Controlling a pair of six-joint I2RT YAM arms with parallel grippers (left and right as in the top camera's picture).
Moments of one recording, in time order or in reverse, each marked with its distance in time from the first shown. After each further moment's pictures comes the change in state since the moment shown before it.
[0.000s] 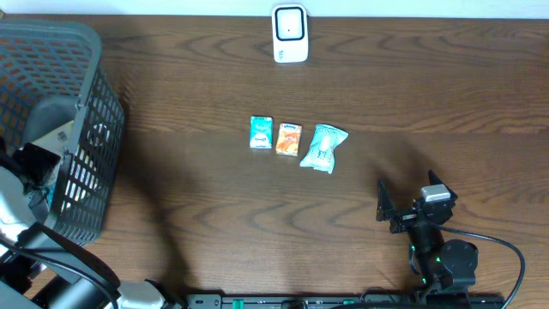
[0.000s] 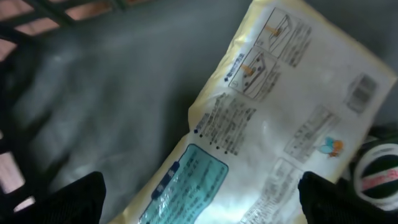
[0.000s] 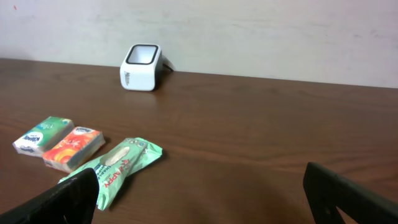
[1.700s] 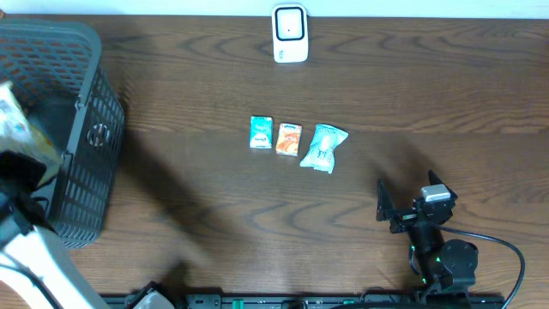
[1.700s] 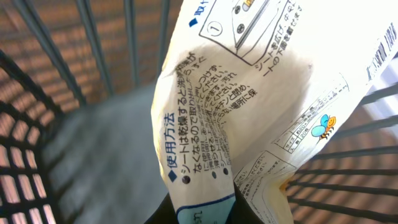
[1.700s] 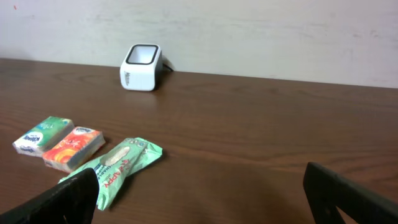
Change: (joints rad) left arm 0.001 -0.537 -0.148 0.130 0.101 0.020; right arm 0.000 0.000 0.000 0.000 0.000 0.000
